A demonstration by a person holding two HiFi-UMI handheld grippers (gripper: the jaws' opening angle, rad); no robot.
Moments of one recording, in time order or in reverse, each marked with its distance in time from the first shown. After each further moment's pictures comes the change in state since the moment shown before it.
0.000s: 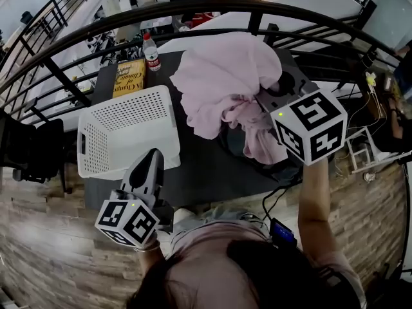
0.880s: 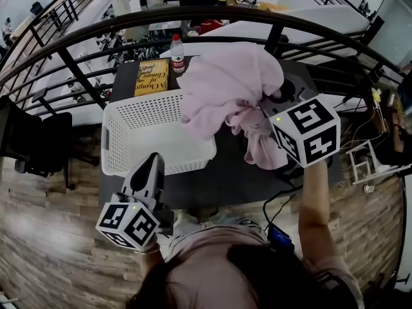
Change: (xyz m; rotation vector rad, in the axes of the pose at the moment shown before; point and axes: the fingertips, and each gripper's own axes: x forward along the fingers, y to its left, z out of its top) left arm -0.055 0.079 0.030 -0.030 -0.034 0.035; right arm 0.050 0.070 0.038 -0.062 0.050 -0.007
